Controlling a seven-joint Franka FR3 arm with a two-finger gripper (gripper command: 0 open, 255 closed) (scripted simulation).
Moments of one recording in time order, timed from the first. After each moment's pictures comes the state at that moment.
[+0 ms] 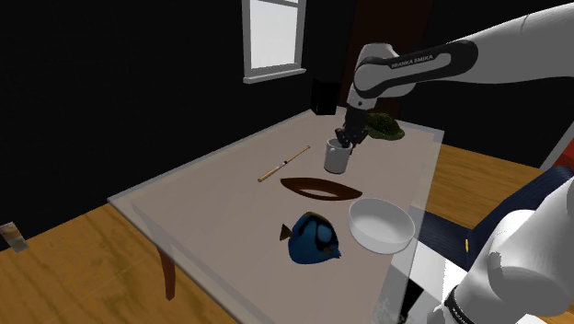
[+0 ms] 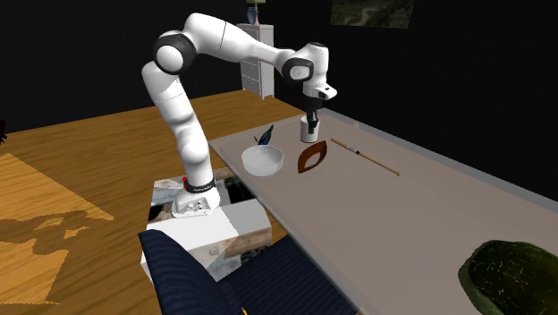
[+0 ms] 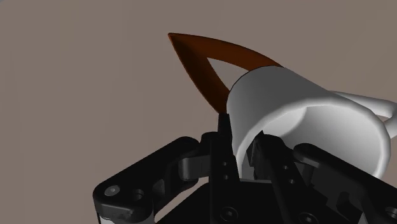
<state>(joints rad) 0.09 -0.20 -0.23 -2.14 0.02 1.97 0.14</state>
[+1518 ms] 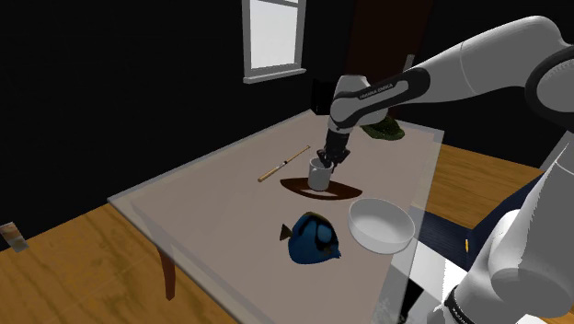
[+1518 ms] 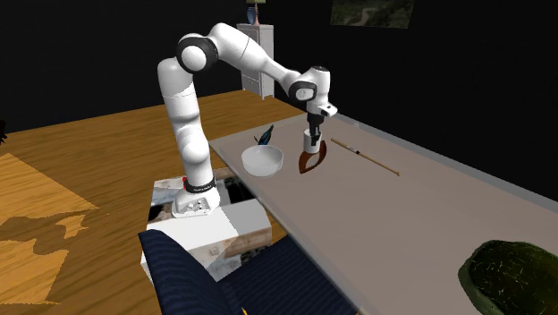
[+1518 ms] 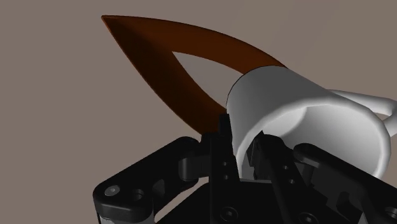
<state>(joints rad) 0.12 -0.02 -0.20 -2.18 0.07 2.19 0.16</state>
